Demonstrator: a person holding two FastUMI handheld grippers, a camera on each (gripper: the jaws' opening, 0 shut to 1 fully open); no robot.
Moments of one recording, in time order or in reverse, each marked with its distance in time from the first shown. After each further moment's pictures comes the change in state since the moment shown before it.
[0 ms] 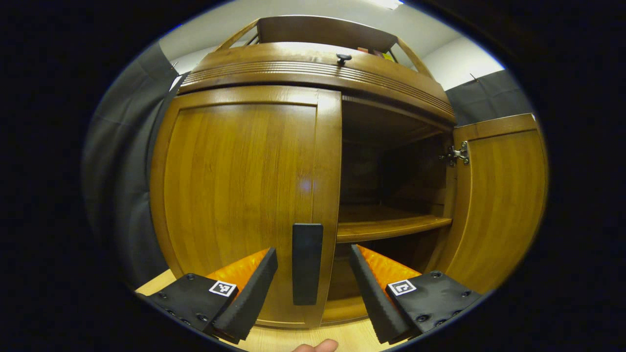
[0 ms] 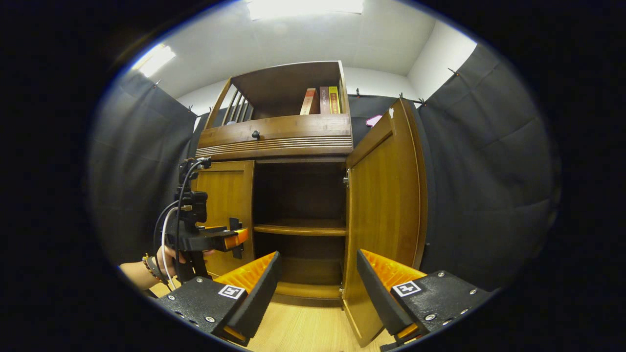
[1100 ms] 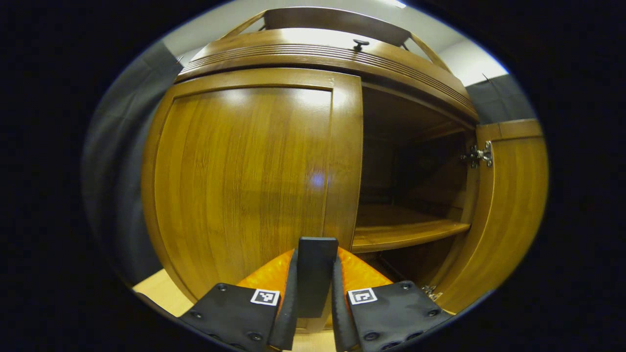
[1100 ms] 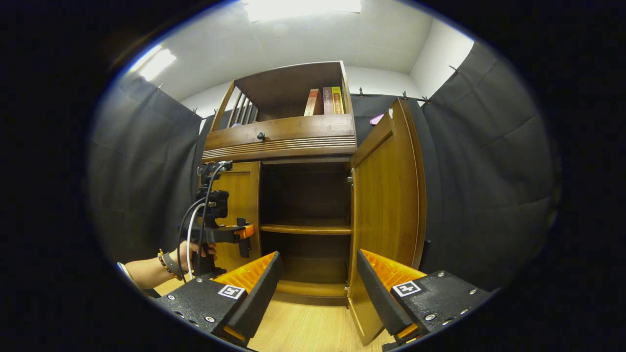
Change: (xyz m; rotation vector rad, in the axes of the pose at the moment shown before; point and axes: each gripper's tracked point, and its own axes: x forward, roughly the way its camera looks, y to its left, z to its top) left arm 0.020 0.011 0.003 0.037 0.031 0.079; right arm -0.009 0.008 -0.001 0.027 0.007 0.044
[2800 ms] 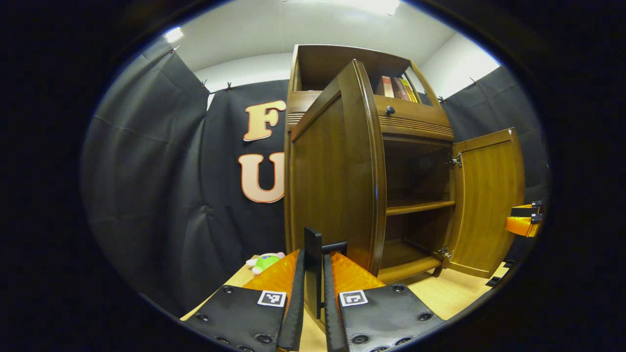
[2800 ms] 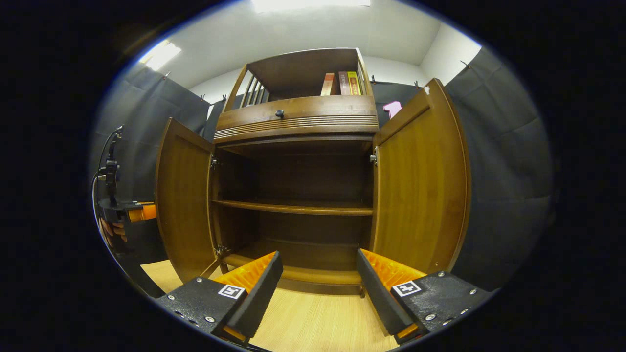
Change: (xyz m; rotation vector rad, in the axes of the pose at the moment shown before) left arm -0.225 0.177 0.017 0.066 -0.079 0.065; right arm 0.009 0.057 -0.038 -0.028 0.087 0.040
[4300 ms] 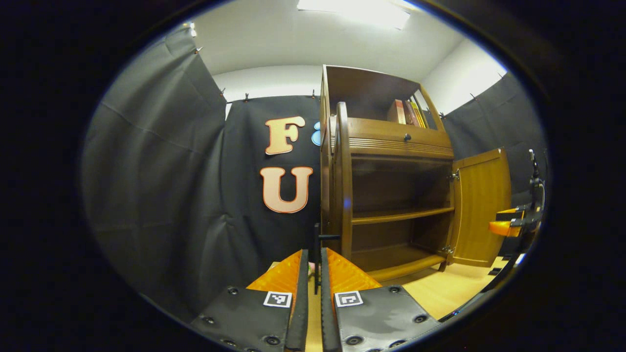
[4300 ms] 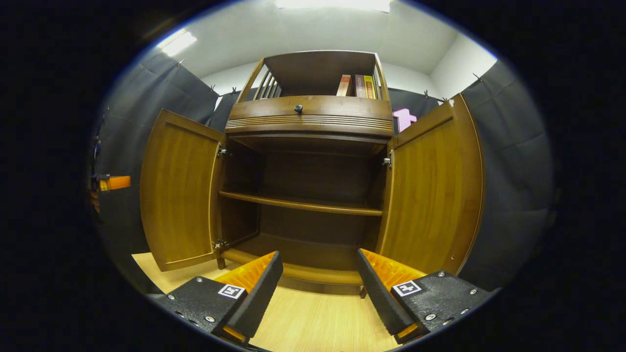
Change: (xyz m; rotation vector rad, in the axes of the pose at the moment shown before) left arm -0.087 0.085 0.028 -0.052 -0.076 -0.033; right arm 0.002 0.027 -0.008 -0.088 -0.017 -0.023
